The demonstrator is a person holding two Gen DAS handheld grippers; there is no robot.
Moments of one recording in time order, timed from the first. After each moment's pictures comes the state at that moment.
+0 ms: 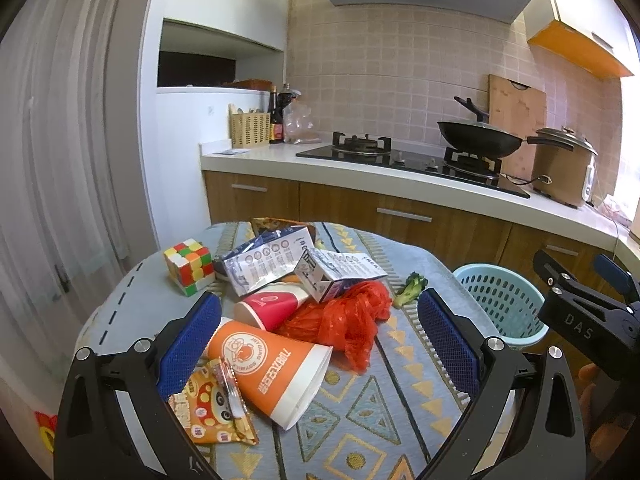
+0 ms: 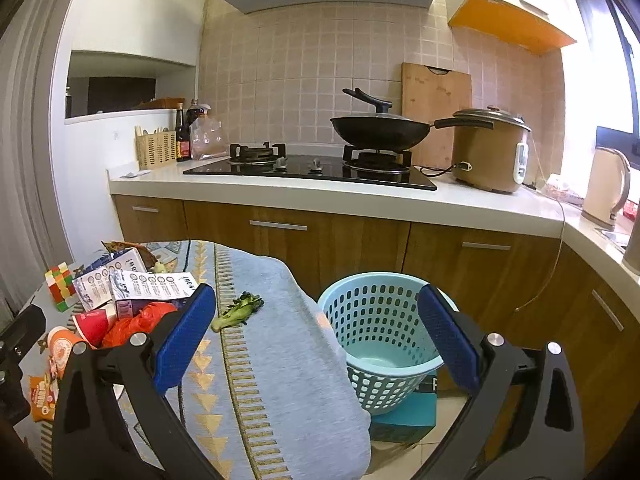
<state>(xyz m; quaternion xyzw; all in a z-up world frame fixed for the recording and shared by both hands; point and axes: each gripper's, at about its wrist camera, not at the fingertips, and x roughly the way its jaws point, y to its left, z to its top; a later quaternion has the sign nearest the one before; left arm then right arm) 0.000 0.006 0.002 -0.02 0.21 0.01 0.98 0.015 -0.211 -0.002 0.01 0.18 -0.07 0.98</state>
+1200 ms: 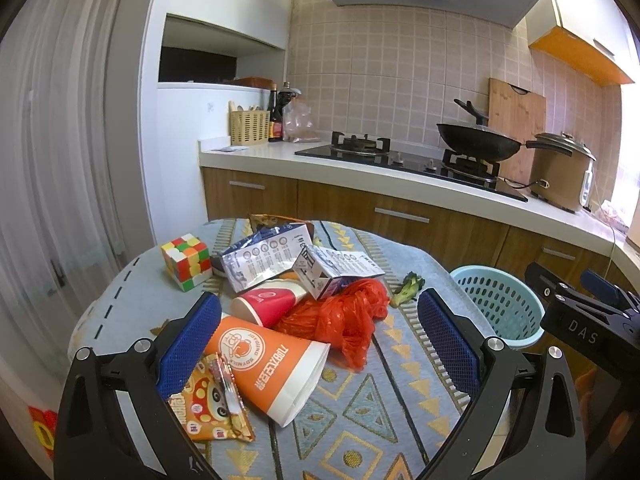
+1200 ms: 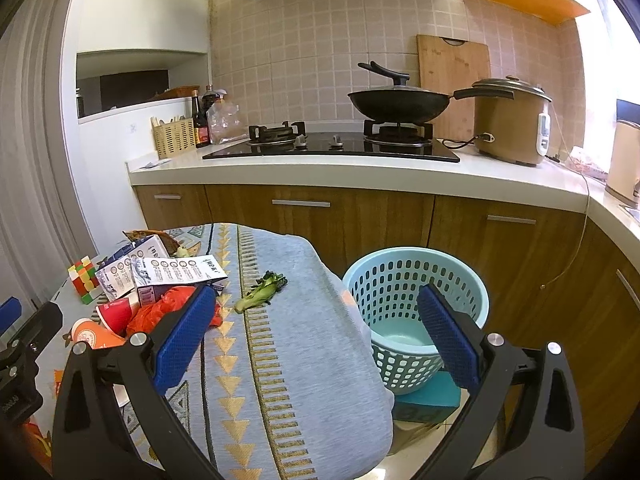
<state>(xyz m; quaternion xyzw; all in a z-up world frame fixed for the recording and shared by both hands) -0.003 0.006 -0.004 -0.02 0.21 0.01 0.98 0.020 -0.217 -0.006 0.04 0.22 -0.03 0.97</state>
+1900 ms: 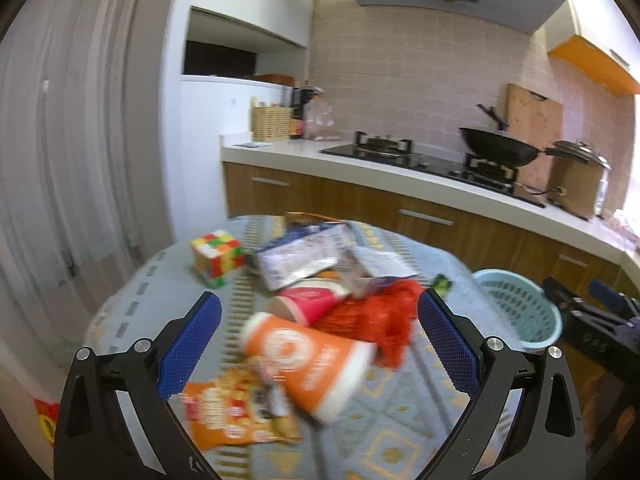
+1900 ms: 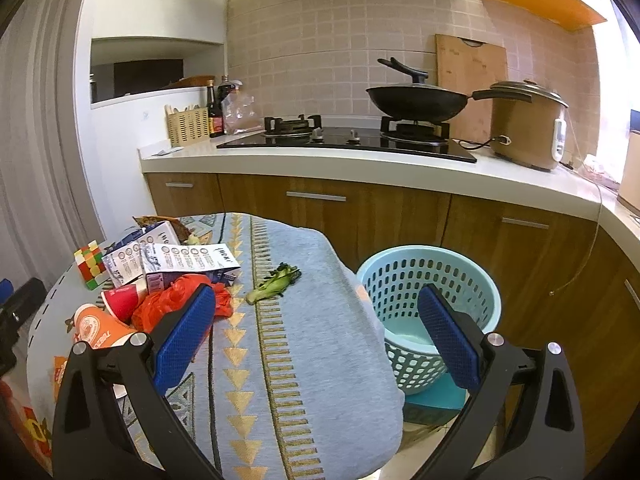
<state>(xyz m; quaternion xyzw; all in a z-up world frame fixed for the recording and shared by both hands) -0.006 0.056 -0.003 -0.04 0.22 0.04 0.97 0.025 -0.204 -0.016 0.02 0.23 0.00 0.97</state>
